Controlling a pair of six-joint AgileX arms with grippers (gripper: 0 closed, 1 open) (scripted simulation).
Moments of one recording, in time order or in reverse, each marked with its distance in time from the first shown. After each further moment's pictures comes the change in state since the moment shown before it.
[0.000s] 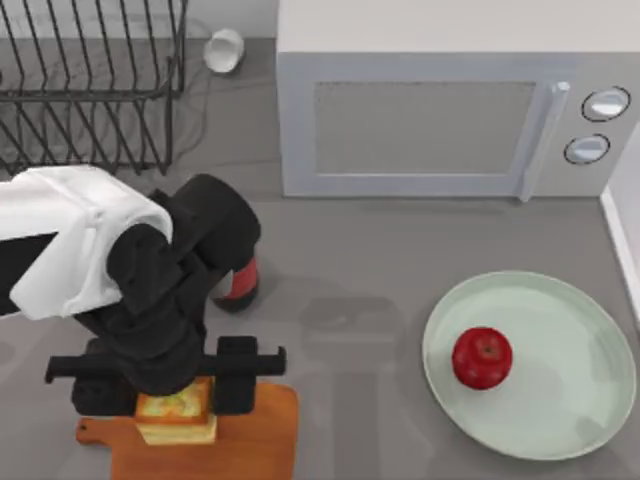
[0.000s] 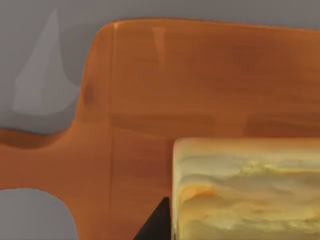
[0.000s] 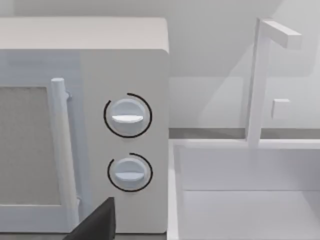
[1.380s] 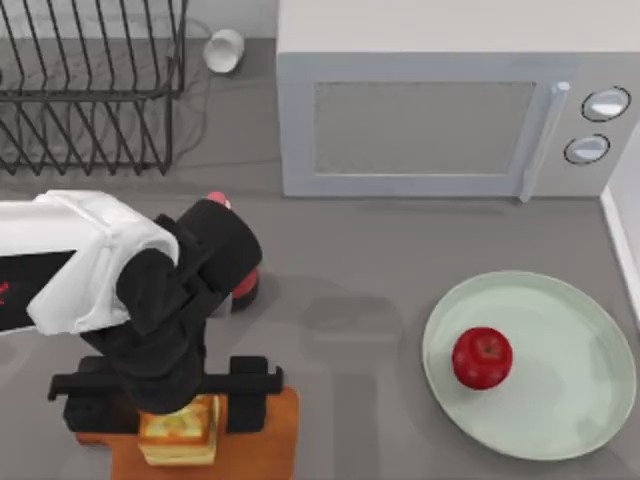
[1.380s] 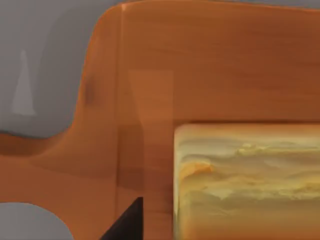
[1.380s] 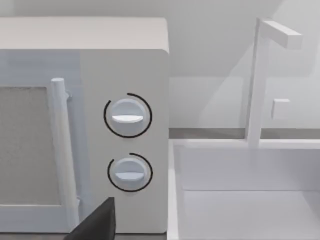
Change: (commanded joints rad) left arm -0.001 0.036 -0.051 0.061 0.000 0.001; right arm 0.000 0.000 0.000 0.000 0.000 0.000
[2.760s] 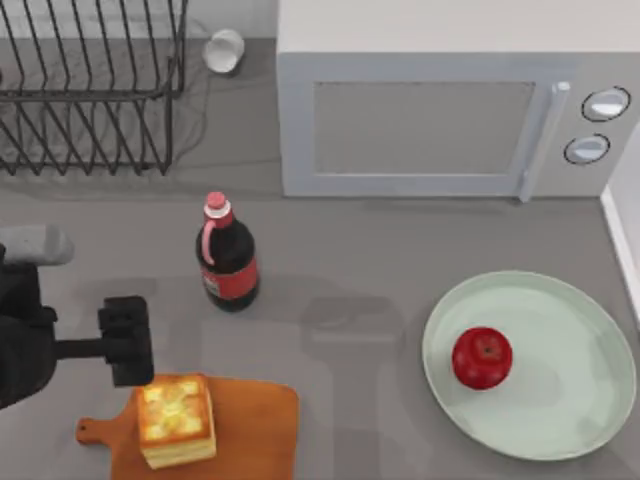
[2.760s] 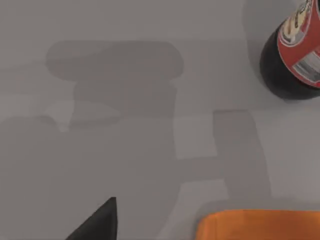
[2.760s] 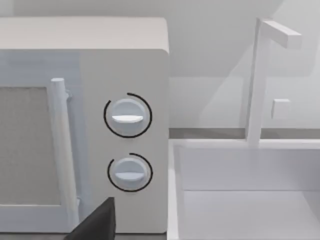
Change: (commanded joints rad) left arm 0.318 -0.764 -0.405 0.384 0.002 0.304; right arm 0.000 0.000 0.000 0.000 0.000 0.000
